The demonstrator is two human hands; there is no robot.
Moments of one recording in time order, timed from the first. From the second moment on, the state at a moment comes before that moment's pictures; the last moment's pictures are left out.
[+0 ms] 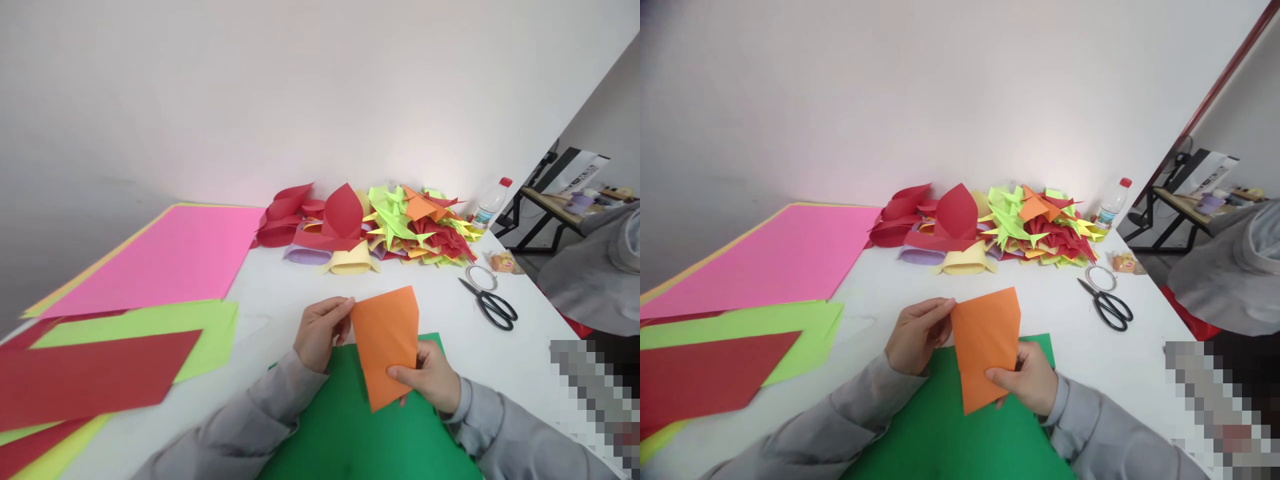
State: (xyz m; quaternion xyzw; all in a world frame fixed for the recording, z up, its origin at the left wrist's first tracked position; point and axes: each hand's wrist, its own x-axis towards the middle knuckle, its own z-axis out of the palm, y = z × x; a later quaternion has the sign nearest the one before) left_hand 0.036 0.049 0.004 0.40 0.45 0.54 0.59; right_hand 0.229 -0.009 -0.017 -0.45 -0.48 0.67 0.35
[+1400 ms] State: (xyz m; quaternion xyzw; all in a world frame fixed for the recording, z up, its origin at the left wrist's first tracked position) left_hand 0.044 0.035 0.000 0.48 0.43 0.39 0.66; right_hand 0.228 -0.007 -0.015 -0.41 -0.47 0.69 0.37
